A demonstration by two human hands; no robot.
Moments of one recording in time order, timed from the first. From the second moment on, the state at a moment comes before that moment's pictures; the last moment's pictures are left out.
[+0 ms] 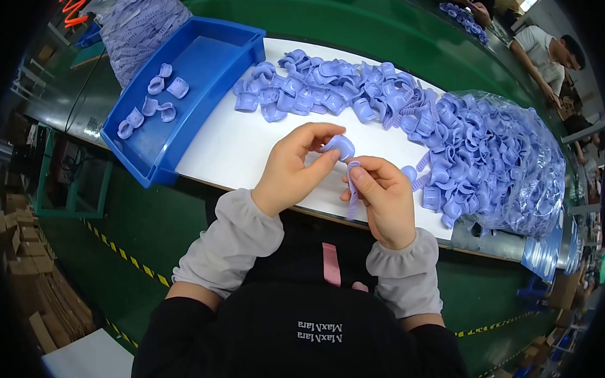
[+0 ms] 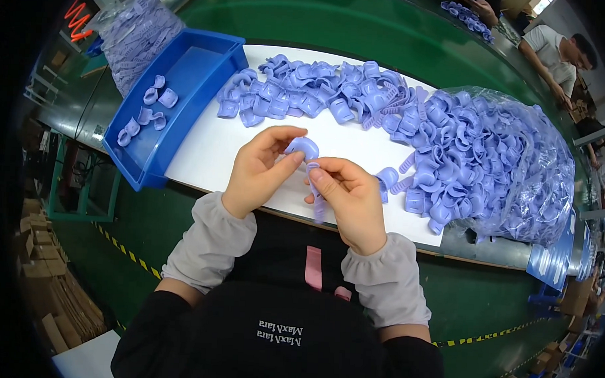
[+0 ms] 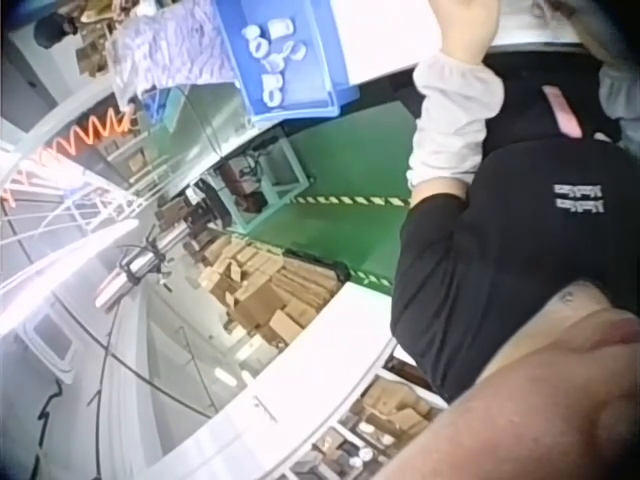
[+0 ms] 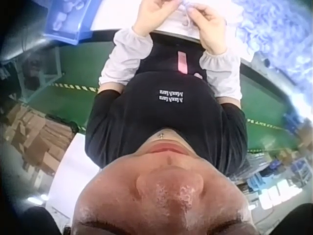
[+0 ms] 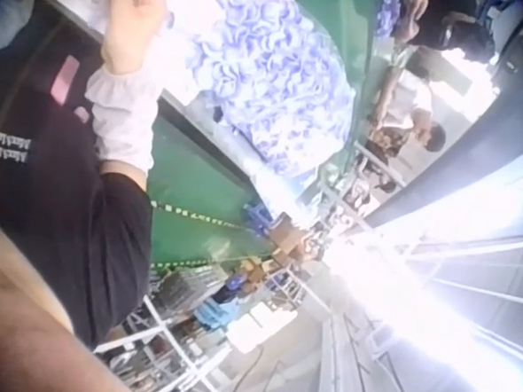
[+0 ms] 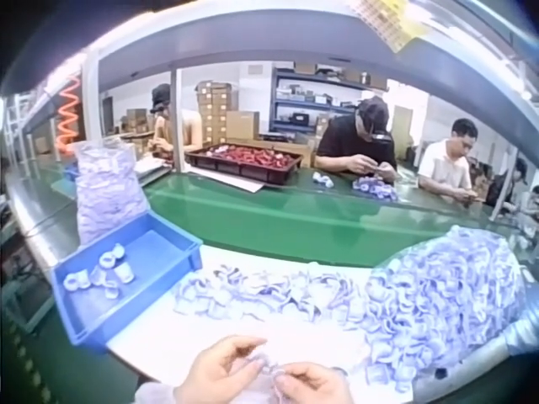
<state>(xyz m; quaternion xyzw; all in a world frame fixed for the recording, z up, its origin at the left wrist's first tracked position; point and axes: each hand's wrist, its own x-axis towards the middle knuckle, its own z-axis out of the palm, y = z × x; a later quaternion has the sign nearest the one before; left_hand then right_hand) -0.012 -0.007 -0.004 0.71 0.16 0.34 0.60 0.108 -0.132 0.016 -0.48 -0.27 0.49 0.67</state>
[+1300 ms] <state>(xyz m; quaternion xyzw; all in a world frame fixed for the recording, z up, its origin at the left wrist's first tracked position) -0.027 -0.010 0.025 0.52 0.22 0.16 0.81 0.101 -0.128 0.011 -0.50 -0.28 0.43 0.70</state>
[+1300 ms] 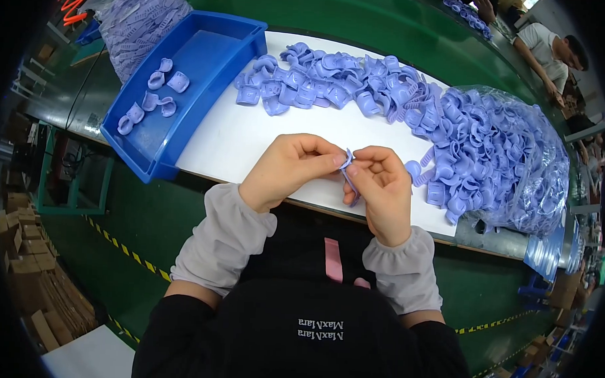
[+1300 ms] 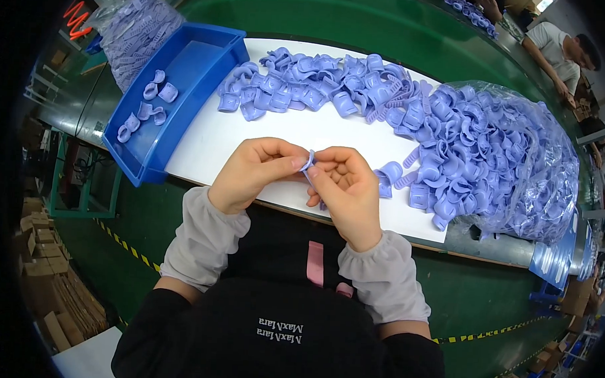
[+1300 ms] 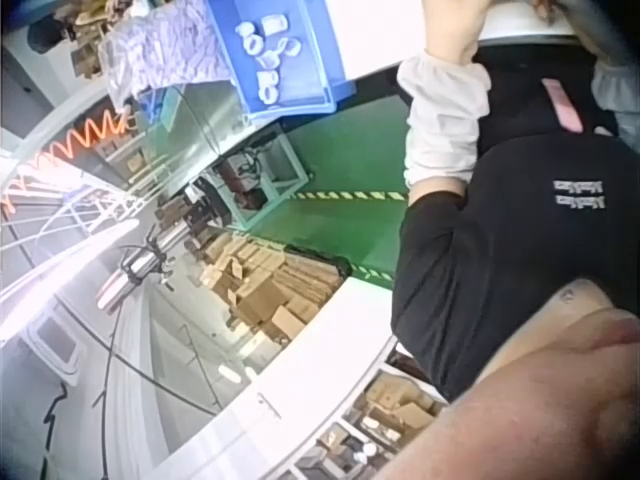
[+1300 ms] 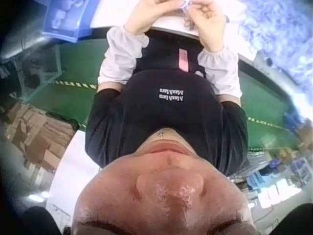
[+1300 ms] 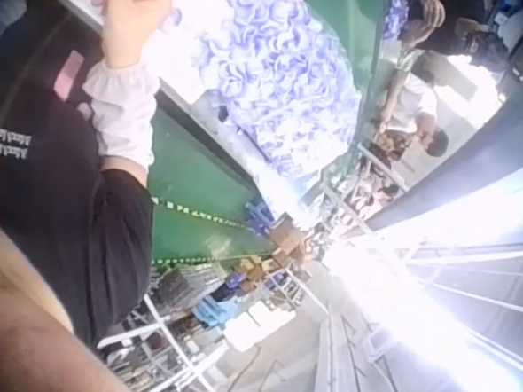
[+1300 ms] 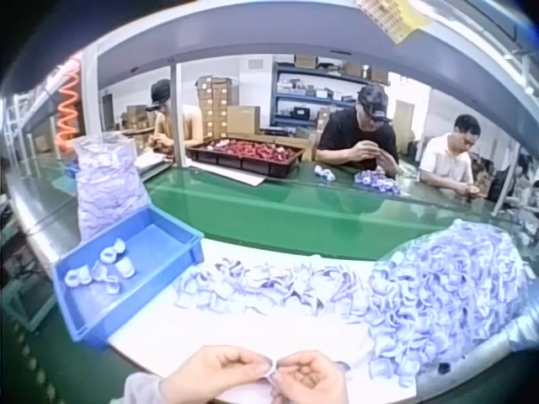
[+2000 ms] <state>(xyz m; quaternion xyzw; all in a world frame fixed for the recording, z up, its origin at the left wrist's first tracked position) -0.015 -0.036 0.007 0.61 0.16 0.27 0.73 0.118 -0.132 0.016 -0.58 -0.52 0.20 0.60</state>
